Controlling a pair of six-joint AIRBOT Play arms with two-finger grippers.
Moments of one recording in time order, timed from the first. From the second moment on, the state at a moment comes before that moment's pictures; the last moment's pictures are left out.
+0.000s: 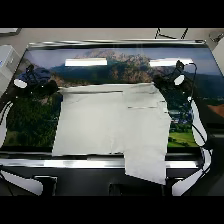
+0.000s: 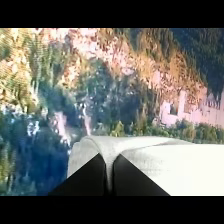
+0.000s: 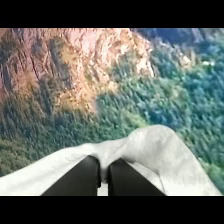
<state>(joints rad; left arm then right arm) 0.19 -1.78 1.49 0.91 -0.78 -1.33 -0.07 -1.87 1.60 -1.12 0.66 1.68</state>
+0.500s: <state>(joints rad) 0.28 -1.78 1.57 0.99 -1.42 -1.35 -0.13 -1.71 1.61 -1.21 1.39 1.67</state>
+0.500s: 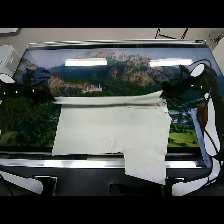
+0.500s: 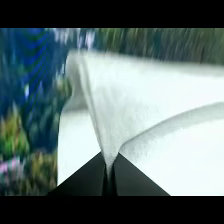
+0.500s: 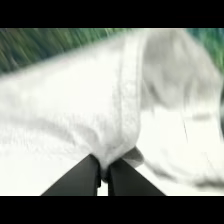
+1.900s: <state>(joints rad) 0.44 -1.47 1.04 1.13 -1.53 -1.30 -0.35 -1.43 1.14 -1.34 1.60 1.64</state>
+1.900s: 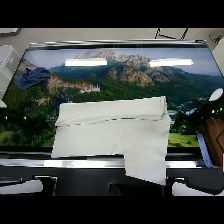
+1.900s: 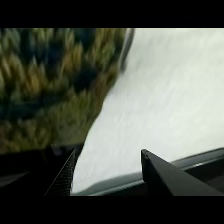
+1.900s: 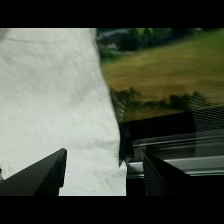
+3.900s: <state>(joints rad) 0.51 -1.22 0.62 1.04 -1.42 -1.15 -0.38 -1.22 0.67 -1.06 1.43 1.42</state>
